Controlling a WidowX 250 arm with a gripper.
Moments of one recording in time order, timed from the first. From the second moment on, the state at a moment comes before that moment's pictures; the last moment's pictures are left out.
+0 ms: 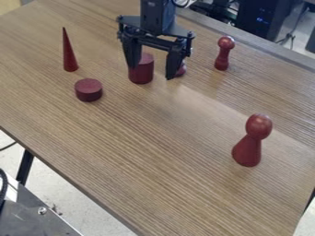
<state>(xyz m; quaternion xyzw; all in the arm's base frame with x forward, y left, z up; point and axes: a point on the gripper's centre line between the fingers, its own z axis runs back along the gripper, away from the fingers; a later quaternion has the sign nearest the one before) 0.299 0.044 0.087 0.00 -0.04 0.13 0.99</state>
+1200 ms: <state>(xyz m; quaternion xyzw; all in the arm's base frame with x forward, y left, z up) 0.300 0.131 0.111 -0.01 -0.04 0.45 0.89</state>
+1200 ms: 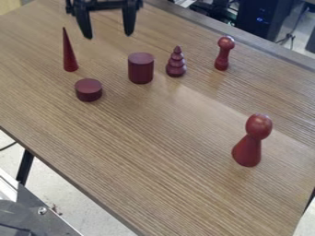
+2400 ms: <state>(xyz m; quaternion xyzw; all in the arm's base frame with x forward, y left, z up) 0.273 0.164 0.099 -0.02 -0.04 0.64 0.77</state>
